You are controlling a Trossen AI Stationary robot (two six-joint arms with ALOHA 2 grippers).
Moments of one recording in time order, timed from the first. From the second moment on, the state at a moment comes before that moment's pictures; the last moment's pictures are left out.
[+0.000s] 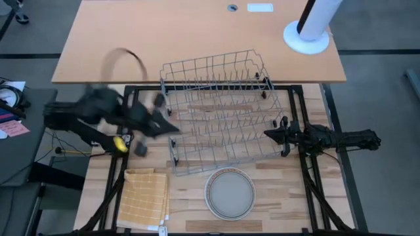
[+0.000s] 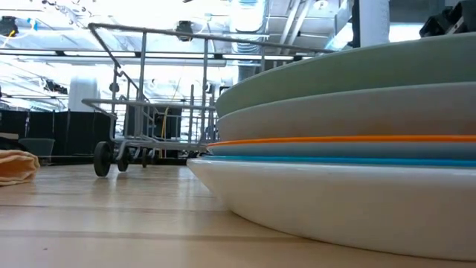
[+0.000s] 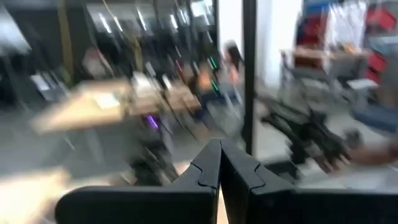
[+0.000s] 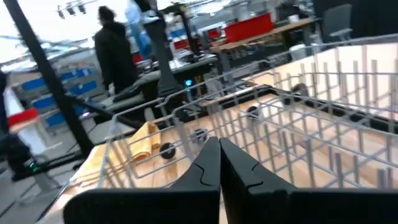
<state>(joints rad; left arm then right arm) -0.23 1.14 1.49 -0.35 -0.01 0.03 0.07 0.01 0.01 0.04 0.26 0.30</state>
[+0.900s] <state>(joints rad) -0.71 1.54 1.49 -0.31 -0.54 -0.25 0.37 0.43 0.59 0.00 0.28 0.29</state>
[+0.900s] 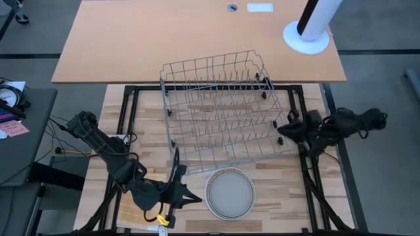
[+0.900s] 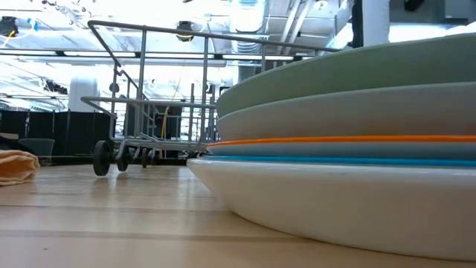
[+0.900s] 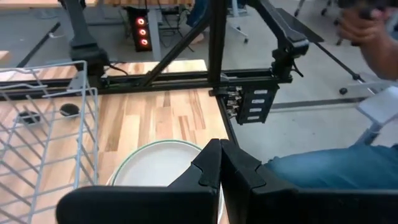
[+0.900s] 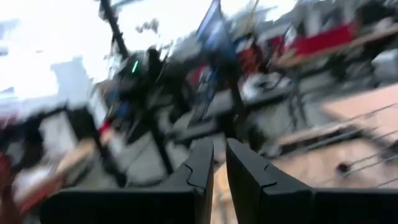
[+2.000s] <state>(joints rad) -0.67 1.71 1.26 0.03 -0.40 -0.31 0.78 1.54 1.19 -0.66 0.39 0.83</state>
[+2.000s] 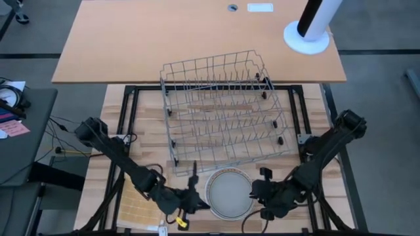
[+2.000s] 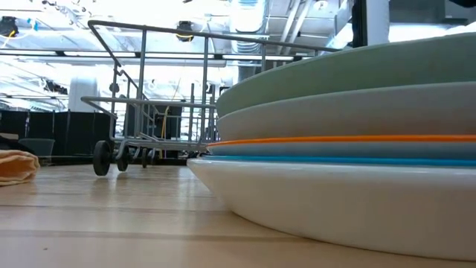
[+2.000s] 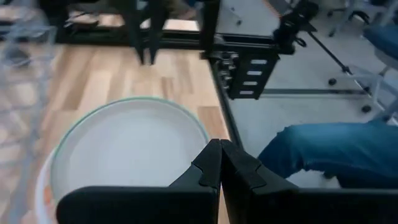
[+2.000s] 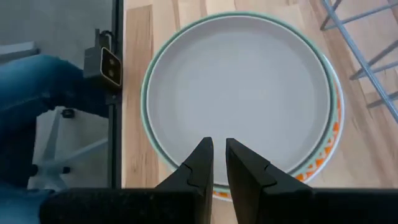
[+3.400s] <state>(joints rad) -0.64 2.01 1.44 -0.35 -0.50 -0.64 0.83 1.58 1.22 -0.71 0.37 0.93</state>
